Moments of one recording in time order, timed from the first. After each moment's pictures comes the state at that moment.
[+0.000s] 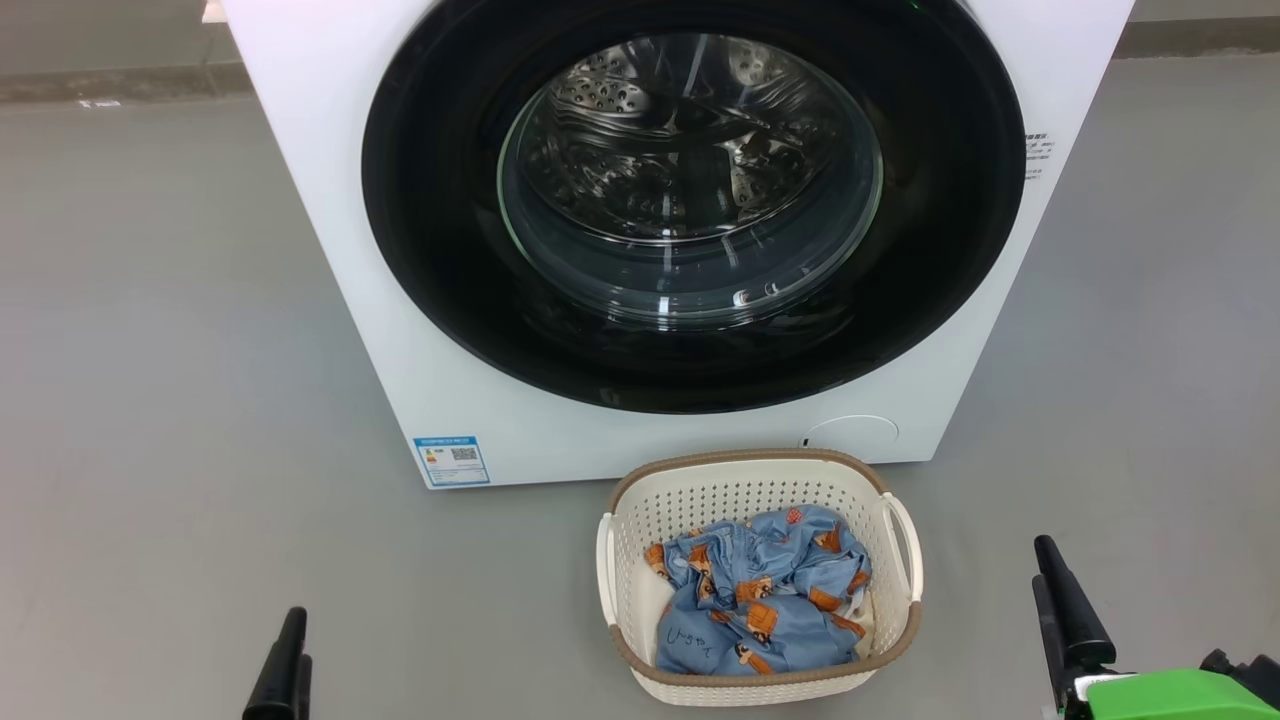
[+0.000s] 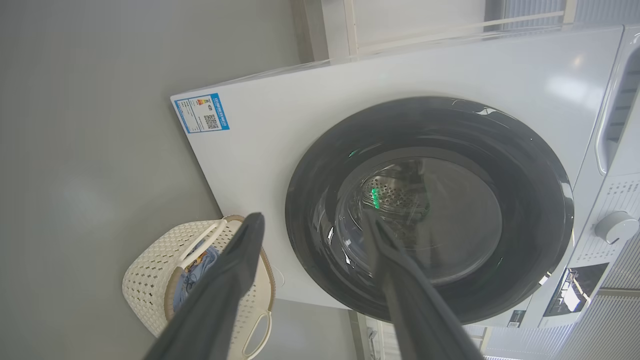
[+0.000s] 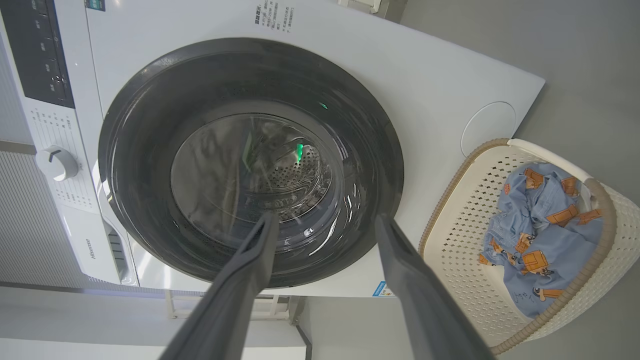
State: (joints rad) left arm 0.00 0.01 0.07 0.30 -1.48 -0.12 0.02; right arm -0.01 -0.04 -0.09 0.27 1.40 0.13 0.02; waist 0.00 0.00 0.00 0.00
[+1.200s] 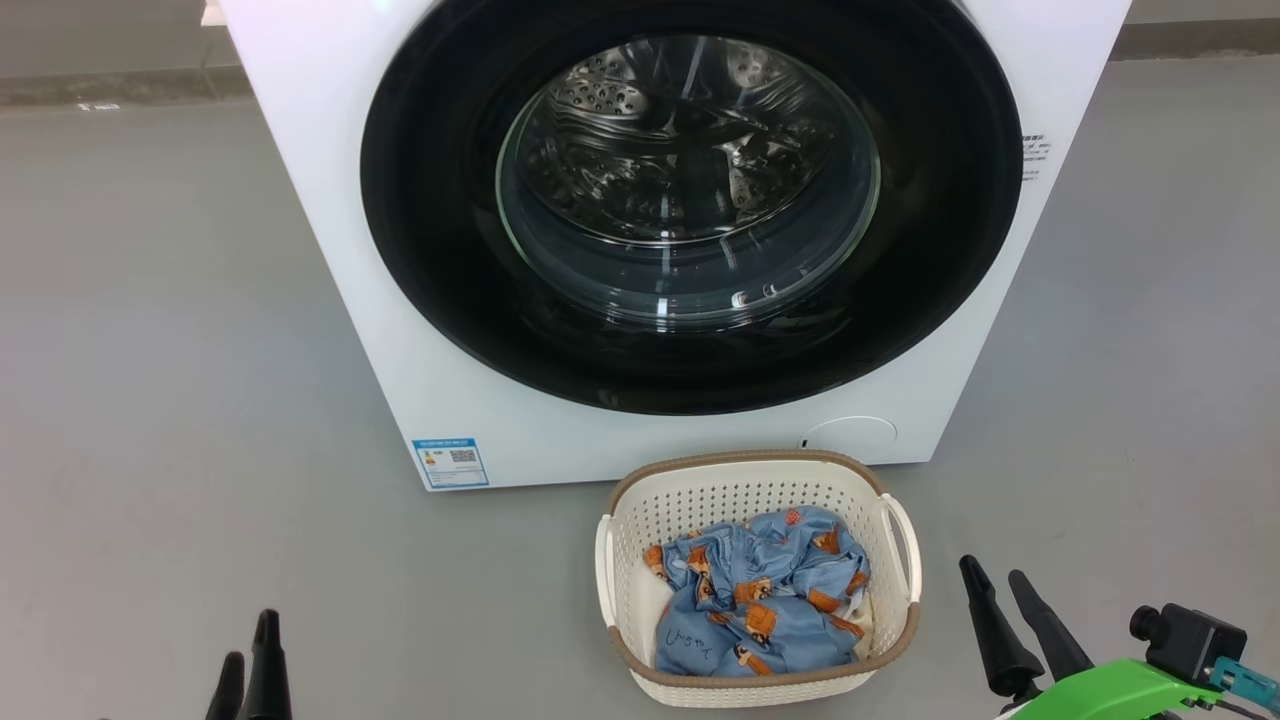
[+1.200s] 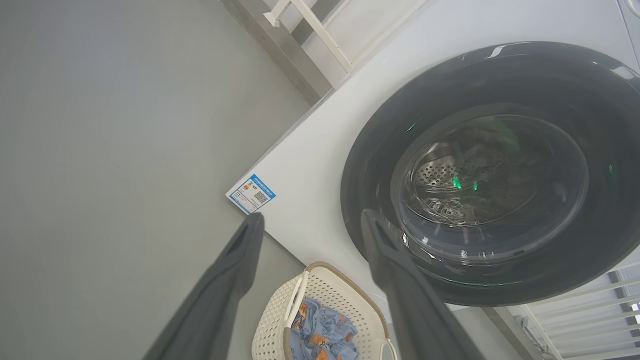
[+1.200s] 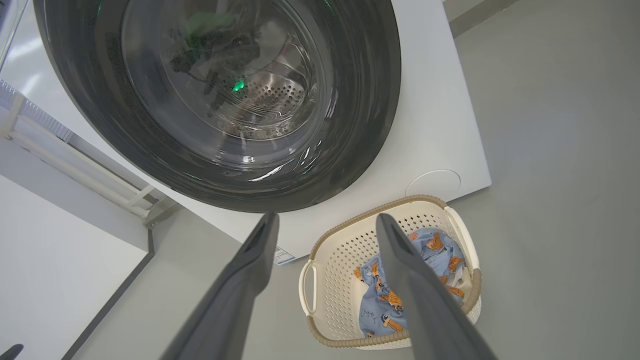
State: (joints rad) left arm 0.04 0.02 0.10 0.24 -0.94 -0.12 -0.08; right arm 0.00 -0.10 0.02 0.27 0.73 0.13 -0.07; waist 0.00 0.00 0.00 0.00
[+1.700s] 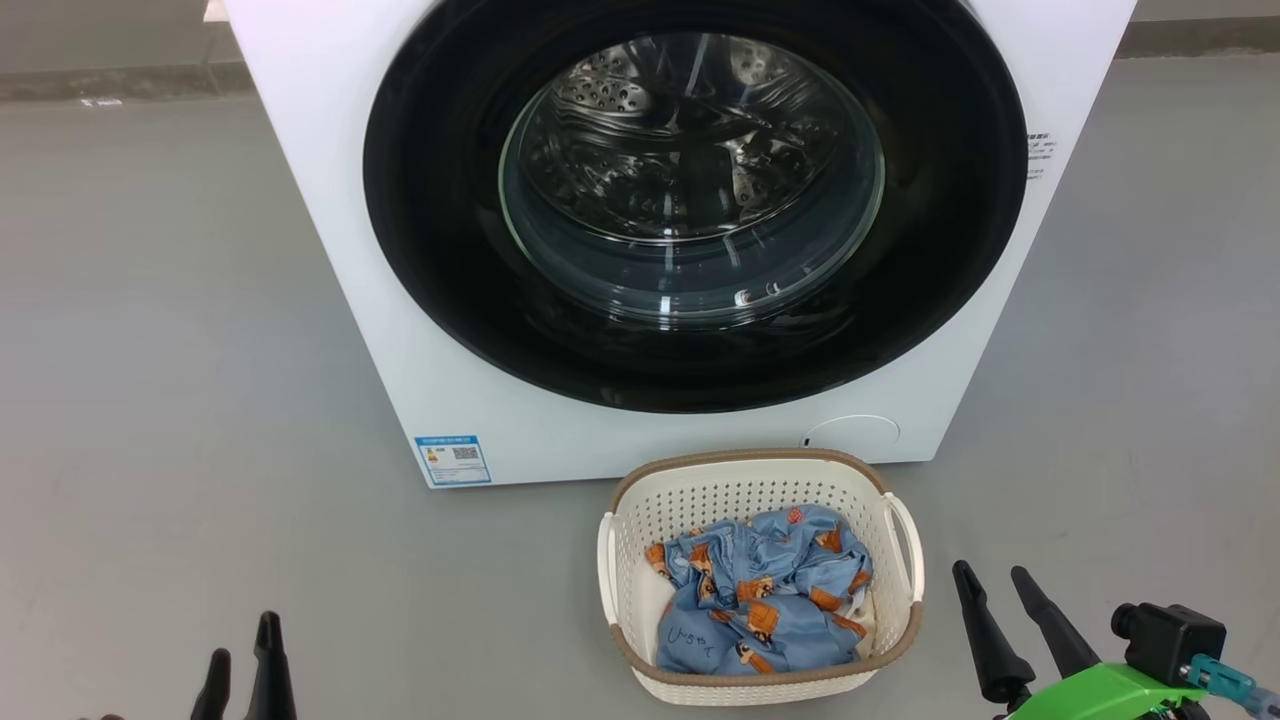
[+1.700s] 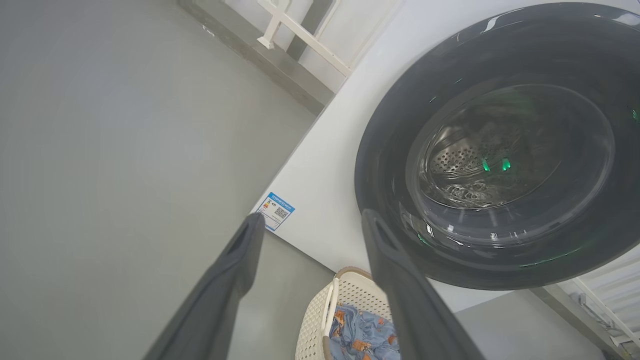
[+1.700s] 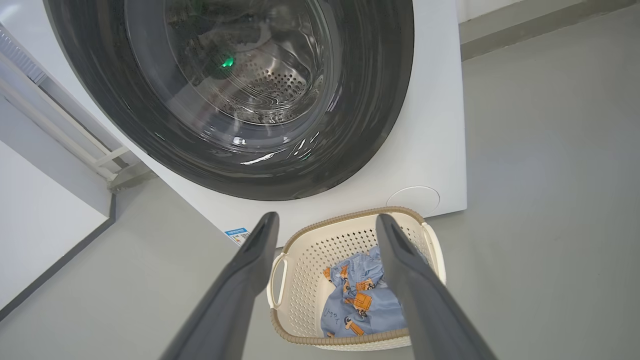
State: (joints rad) left arm 0.06 0.02 0.10 0.21 -0.75 -0.12 -0.12; right arm -0.01 -0.10 0.02 0.28 0.53 0.13 -0.12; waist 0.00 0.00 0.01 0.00
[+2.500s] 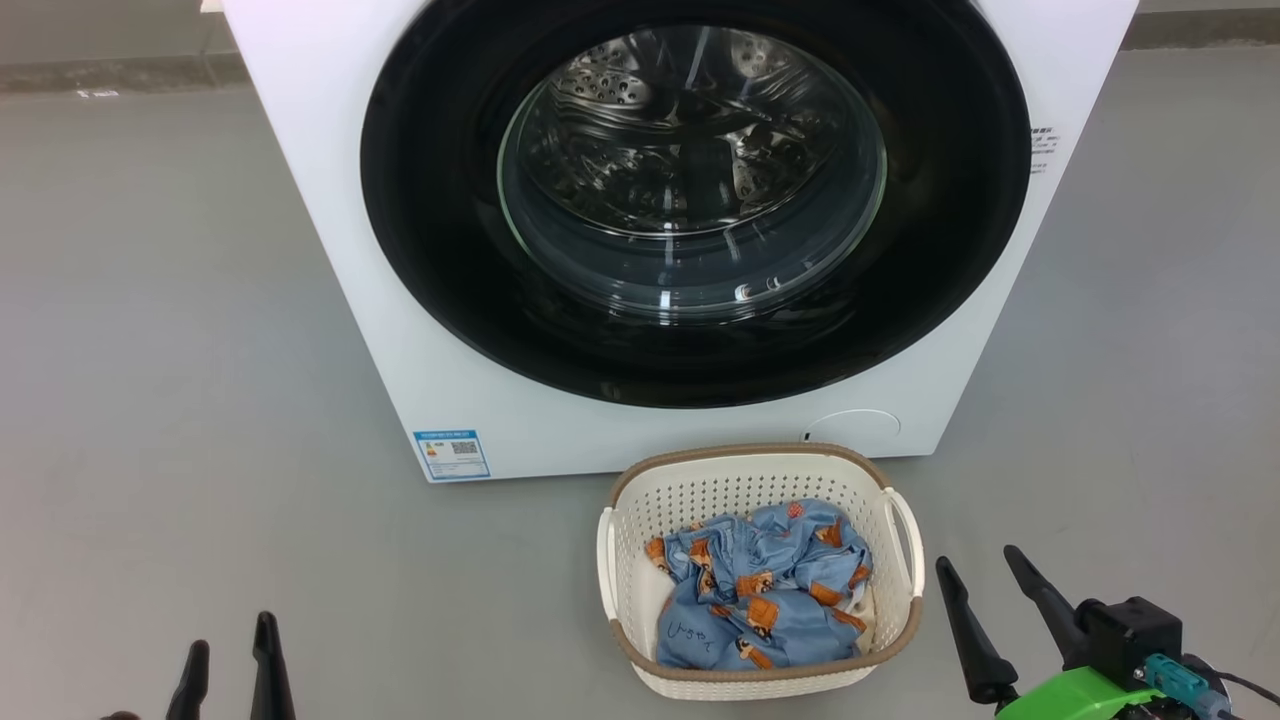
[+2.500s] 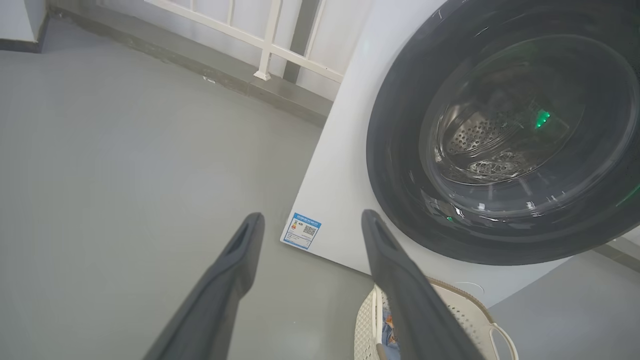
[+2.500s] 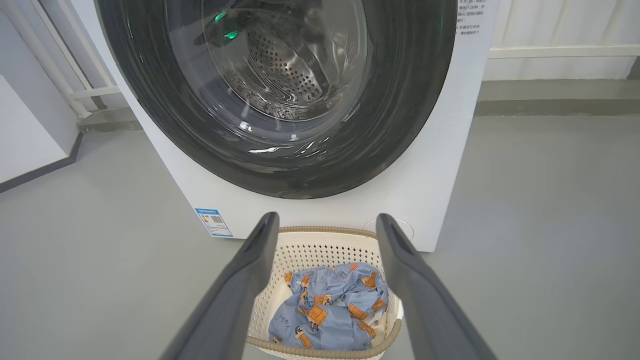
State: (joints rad) left arm 0.08 0.02 0.11 0.19 -0.50 -0.12 -0.19; right arm 0.00 -0.10 0.02 0.25 0.22 0.13 -0.19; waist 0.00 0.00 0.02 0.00
